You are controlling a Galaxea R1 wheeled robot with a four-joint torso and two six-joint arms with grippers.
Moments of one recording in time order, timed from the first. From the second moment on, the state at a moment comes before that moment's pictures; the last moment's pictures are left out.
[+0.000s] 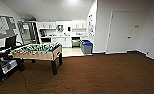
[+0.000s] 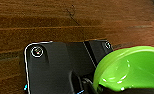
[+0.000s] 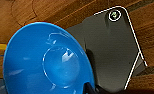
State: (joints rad) left arm 1.54 2.78 -2.64 1.04 -0.49 -0.96; right arm -1.60 2.77 -2.34 -0.23 0.21 0.31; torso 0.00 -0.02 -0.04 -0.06
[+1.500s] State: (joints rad) left arm 1.56 2.78 -2.64 1.04 -0.49 -0.96; right arm -1.60 2.77 -2.35 -0.23 0.21 0.31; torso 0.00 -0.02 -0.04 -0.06
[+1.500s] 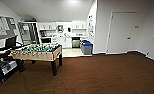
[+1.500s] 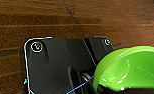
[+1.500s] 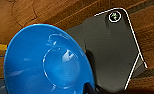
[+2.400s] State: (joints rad) left arm 1.55 2.77 -2.64 1.05 -0.49 -0.96; right arm -1.60 2.77 -2.35 -0.24 0.21 0.31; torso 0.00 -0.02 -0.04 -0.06
